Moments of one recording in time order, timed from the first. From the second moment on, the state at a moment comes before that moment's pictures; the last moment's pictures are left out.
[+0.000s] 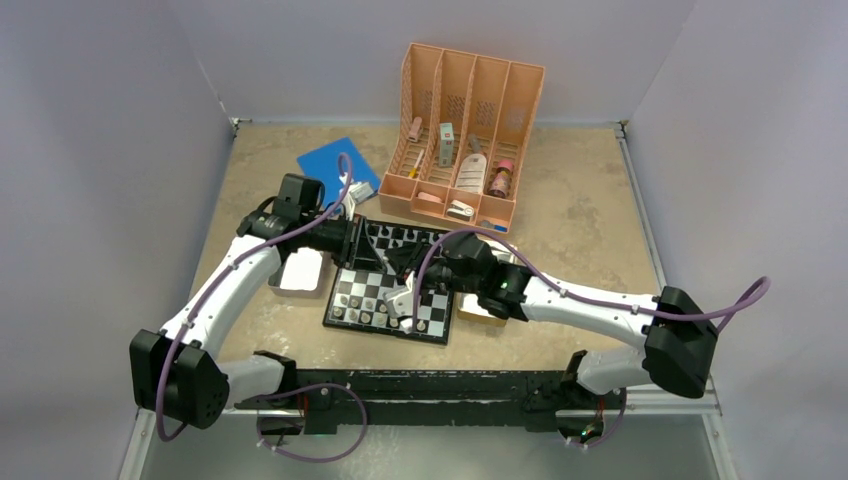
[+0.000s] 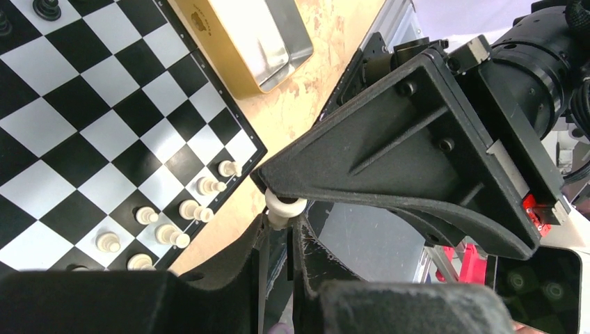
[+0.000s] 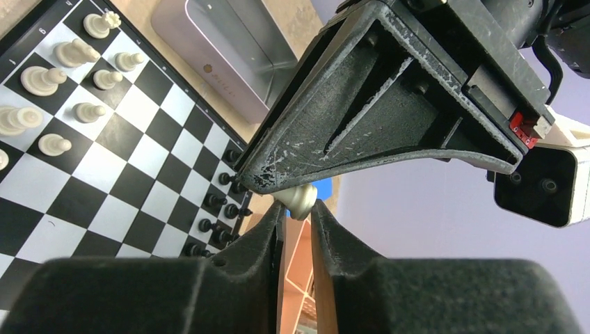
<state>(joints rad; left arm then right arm) -0.30 1.22 1.02 -0.73 0.96 -0.12 1.04 1.34 0.87 0.16 -0.28 -1.25</state>
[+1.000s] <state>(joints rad) -0.30 1.27 1.06 -0.75 0.99 -0.12 1.06 1.27 0.78 0.19 -0.26 -1.29</state>
